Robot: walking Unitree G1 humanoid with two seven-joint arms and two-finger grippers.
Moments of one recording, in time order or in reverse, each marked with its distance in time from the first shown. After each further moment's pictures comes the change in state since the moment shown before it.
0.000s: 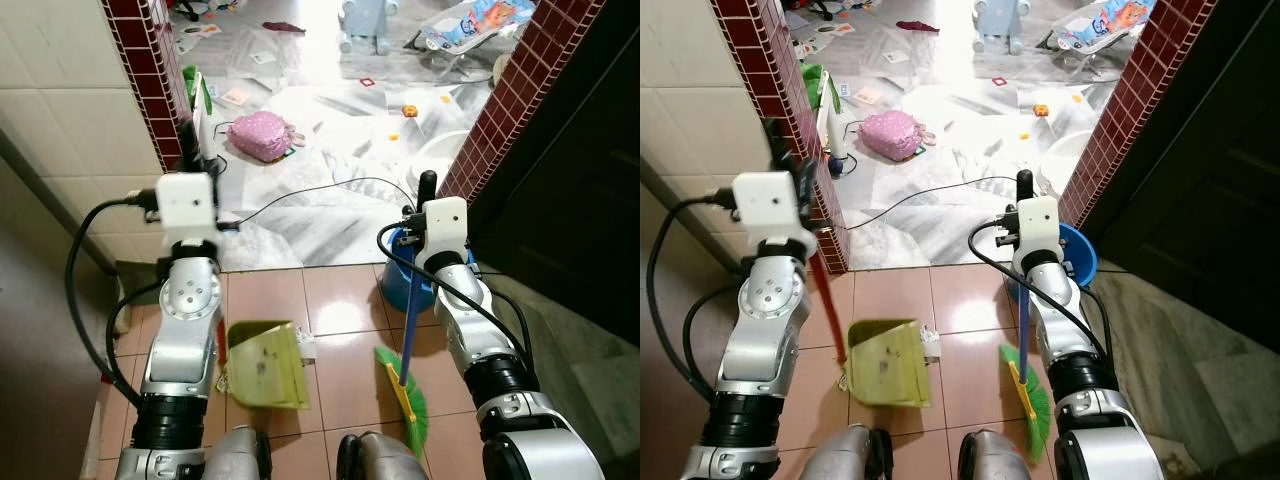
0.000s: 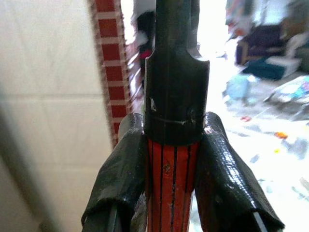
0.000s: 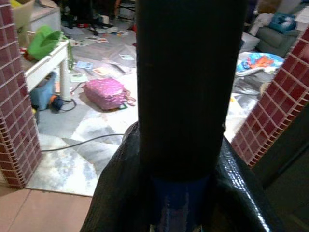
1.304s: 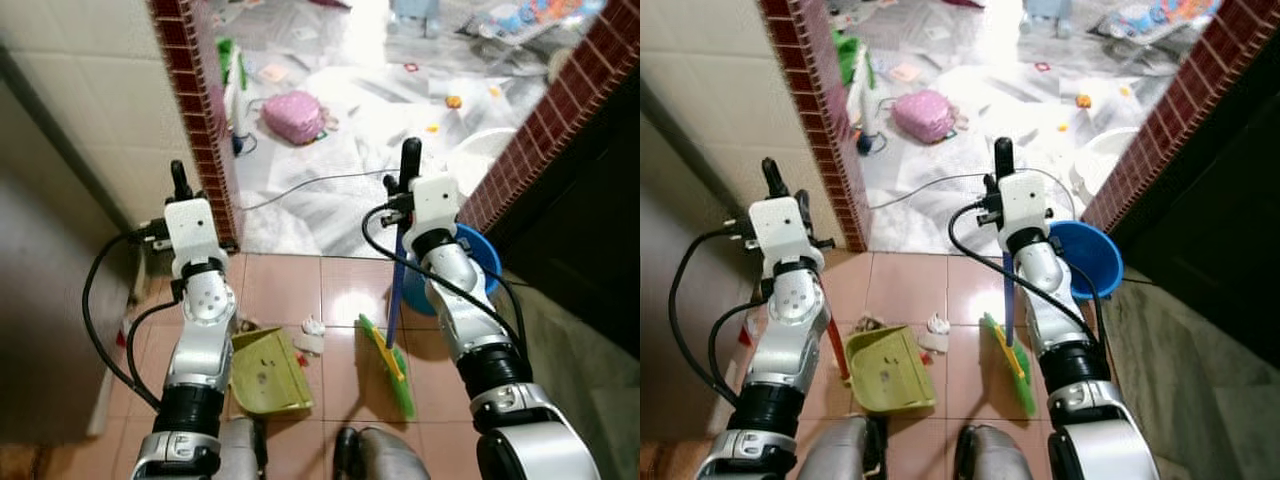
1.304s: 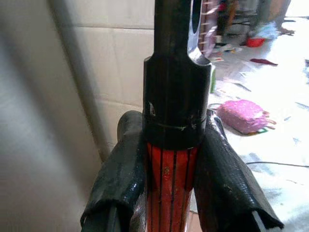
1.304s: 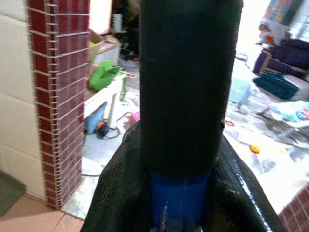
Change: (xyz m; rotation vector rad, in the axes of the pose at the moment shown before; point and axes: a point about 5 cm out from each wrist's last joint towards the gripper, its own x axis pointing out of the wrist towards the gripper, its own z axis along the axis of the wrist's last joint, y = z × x) left arm 0.001 -0.008 -0.036 -0.003 0.091 0.158; right arm 0.007 0.020 0.039 -0.031 -0.182 0.098
